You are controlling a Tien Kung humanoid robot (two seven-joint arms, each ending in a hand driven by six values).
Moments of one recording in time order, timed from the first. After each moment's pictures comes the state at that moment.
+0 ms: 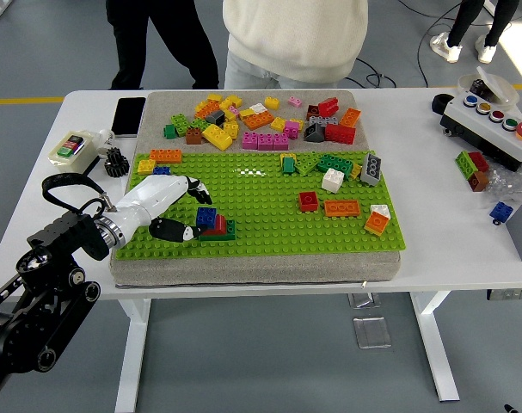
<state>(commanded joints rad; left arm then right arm) -0.39 0.17 -1.22 -1.22 2.27 -0.14 -0.18 0.17 -0.14 1.42 0.18 -0.93 -0.10 -0.07</state>
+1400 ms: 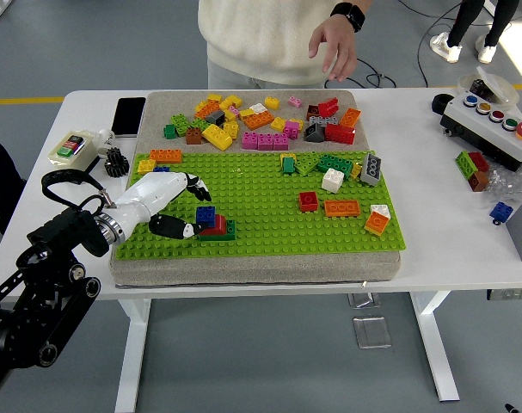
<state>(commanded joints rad) -0.40 0.16 -1.23 -1.21 2.27 -0.14 -0.18 0.17 -0.14 1.42 0.18 -0.93 -0.10 -0.07</state>
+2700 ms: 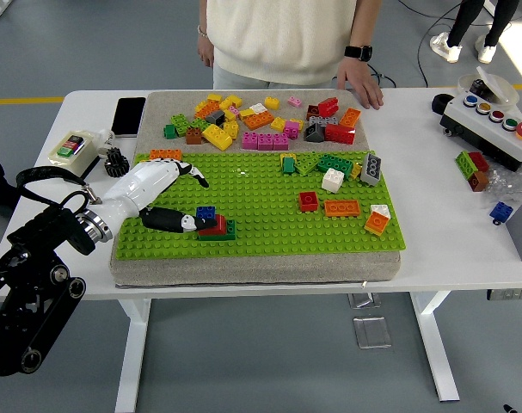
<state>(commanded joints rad) -0.35 0.19 -1.28 -1.30 2.23 -0.14 -0.22 0.16 -0.14 1.42 0.18 -0.93 -0.10 -0.07</state>
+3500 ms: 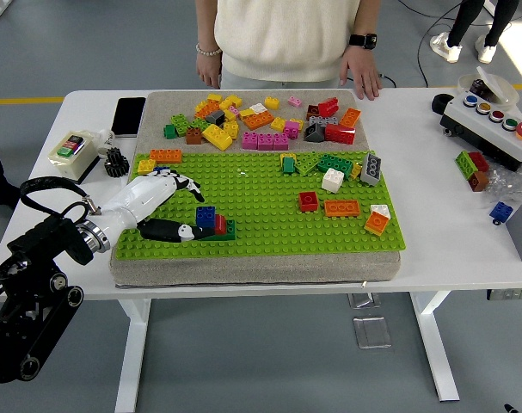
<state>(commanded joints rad) -0.33 0.20 -1.27 -1.29 2.25 -0.16 -0.22 0.16 -0.14 1.43 0.18 -0.93 -0.10 -0.07</state>
